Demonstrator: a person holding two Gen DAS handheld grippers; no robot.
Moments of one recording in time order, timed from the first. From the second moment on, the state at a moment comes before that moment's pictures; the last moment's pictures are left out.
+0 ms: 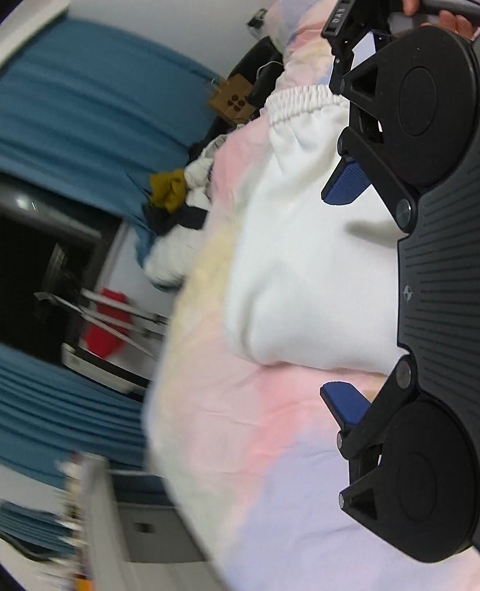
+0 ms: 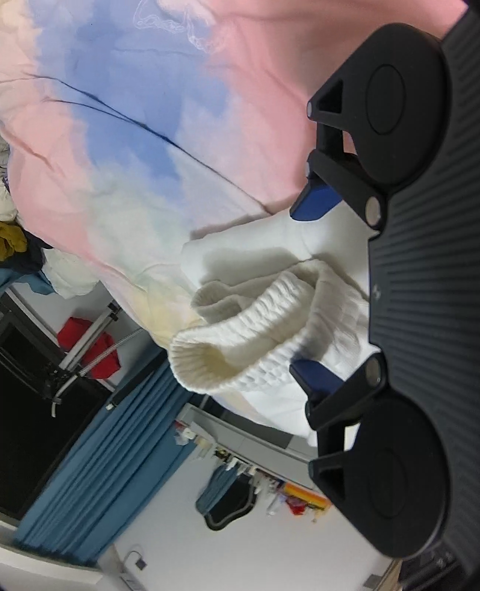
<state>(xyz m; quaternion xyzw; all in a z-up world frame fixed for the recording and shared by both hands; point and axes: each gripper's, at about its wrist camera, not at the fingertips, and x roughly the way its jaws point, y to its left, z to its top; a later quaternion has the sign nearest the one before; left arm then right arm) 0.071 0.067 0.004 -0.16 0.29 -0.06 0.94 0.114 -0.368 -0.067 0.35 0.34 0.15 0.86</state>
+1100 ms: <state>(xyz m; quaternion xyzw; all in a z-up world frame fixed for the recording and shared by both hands) 0.095 0.062 -0.031 -0.17 0.35 -0.06 0.92 0.124 -0.327 -0.063 0.28 0.34 0.17 0.88</state>
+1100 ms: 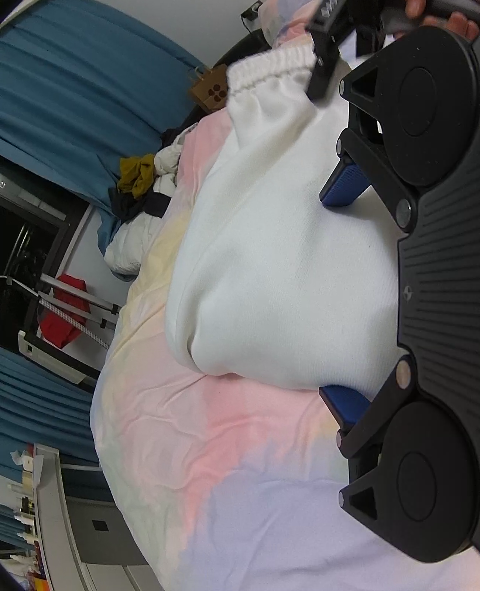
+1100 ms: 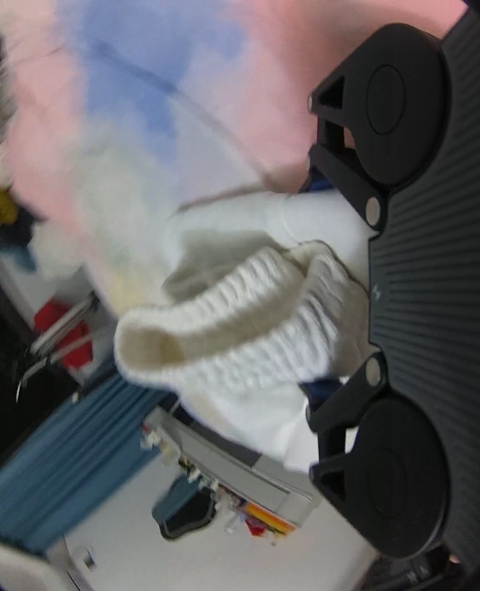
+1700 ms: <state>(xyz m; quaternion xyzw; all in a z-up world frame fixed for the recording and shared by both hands) 0.066 0.034 0.016 -0.12 0.29 -0.02 0.95 0.108 -0.304 -0.001 0.22 0.25 0.16 0.93</state>
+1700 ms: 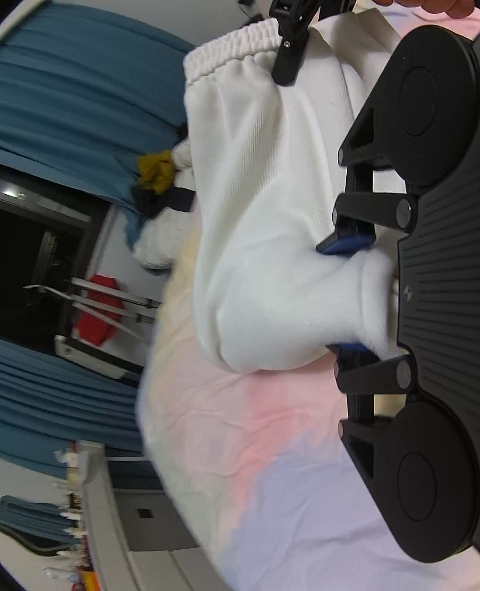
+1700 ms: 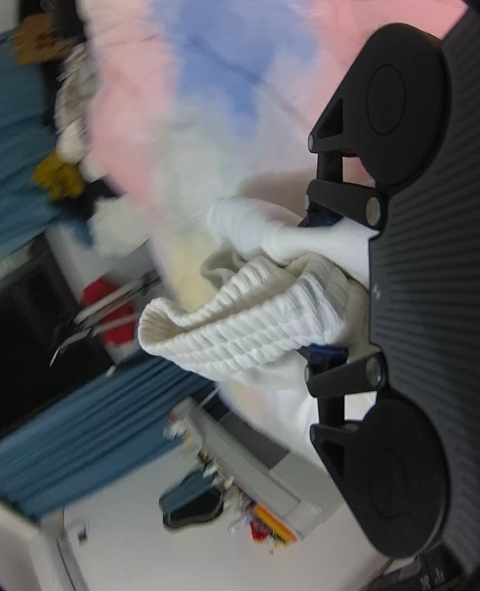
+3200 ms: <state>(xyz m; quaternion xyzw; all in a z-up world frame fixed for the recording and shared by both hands) 0.252 -0.422 -0.051 0.05 0.32 -0.35 0.88 0.066 -0.680 -0.132 0.46 0.16 -0.18 0.85</state>
